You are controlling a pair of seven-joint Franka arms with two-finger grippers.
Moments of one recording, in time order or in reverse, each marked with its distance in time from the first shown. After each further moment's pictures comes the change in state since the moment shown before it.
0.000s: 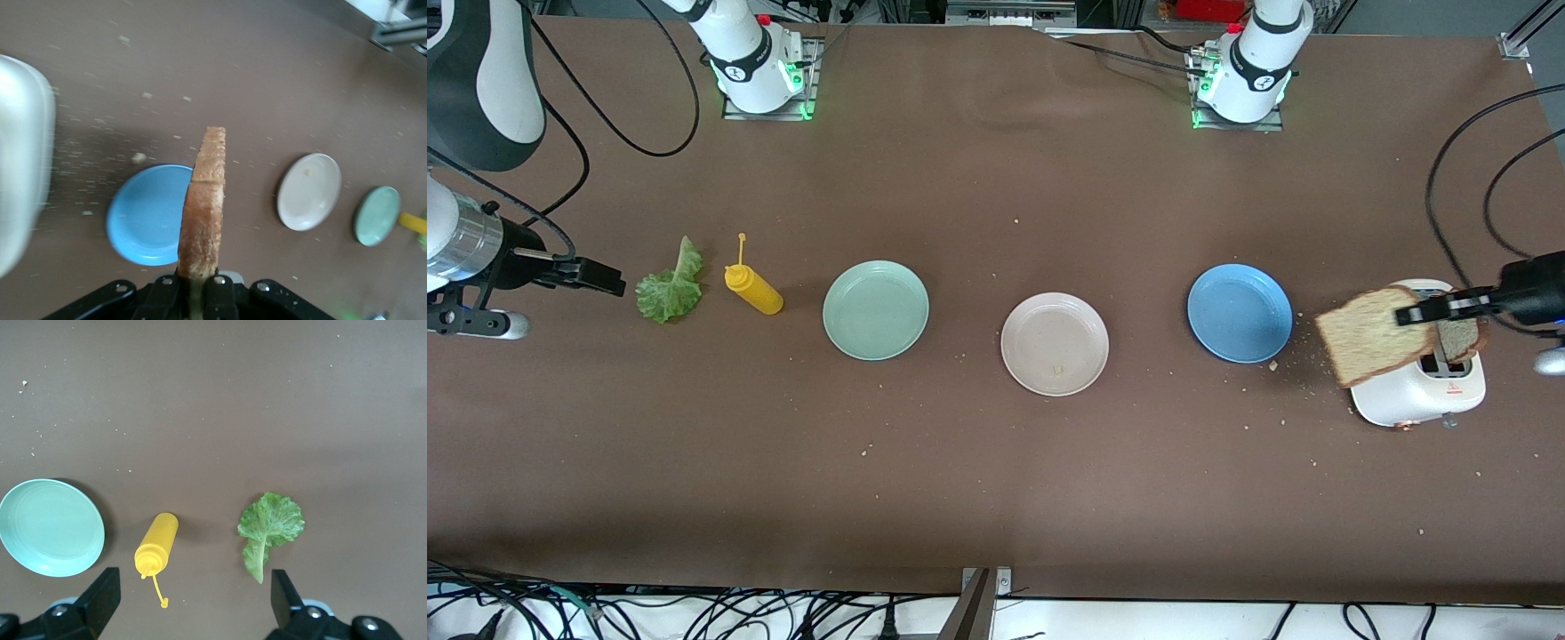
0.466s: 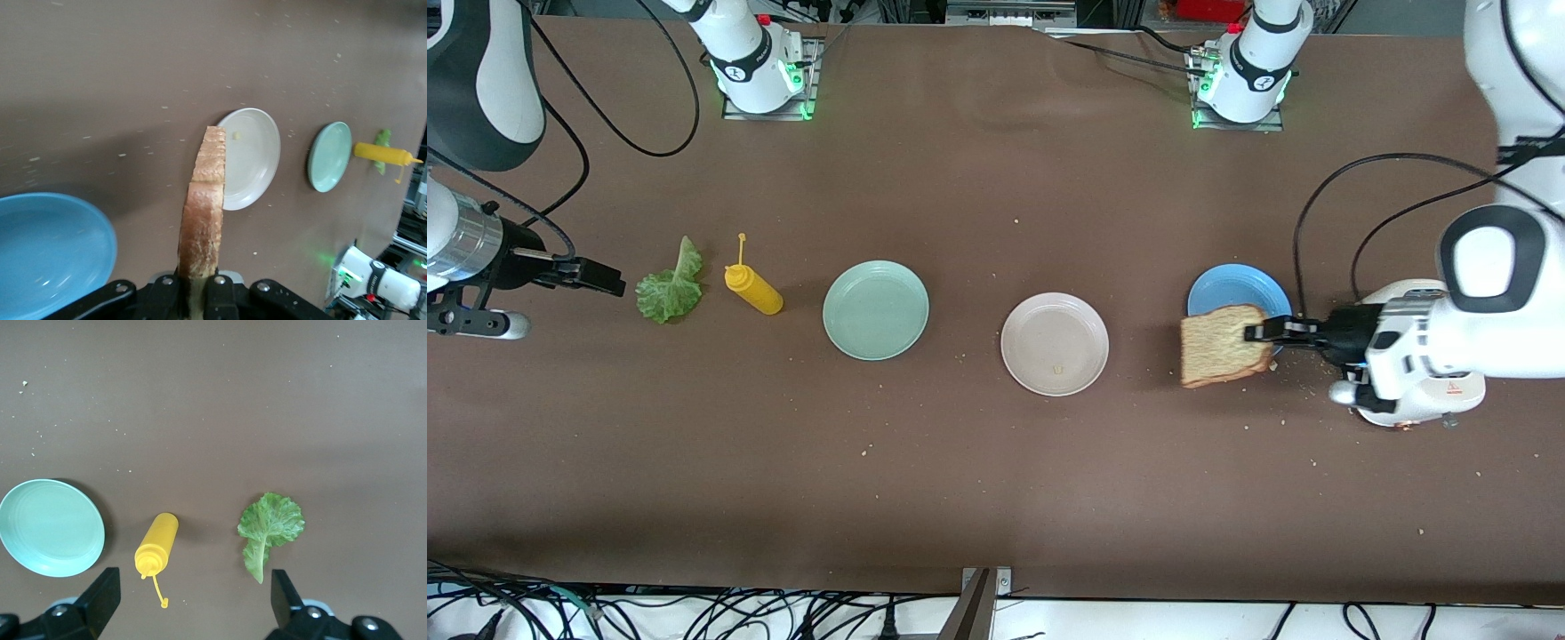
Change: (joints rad) left arm -0.082 0.160 -0.168 0.001 -0.112 0.089 0.136; right arm 0.000 0.000 0.000 0.001 0.000 0.000 0.000
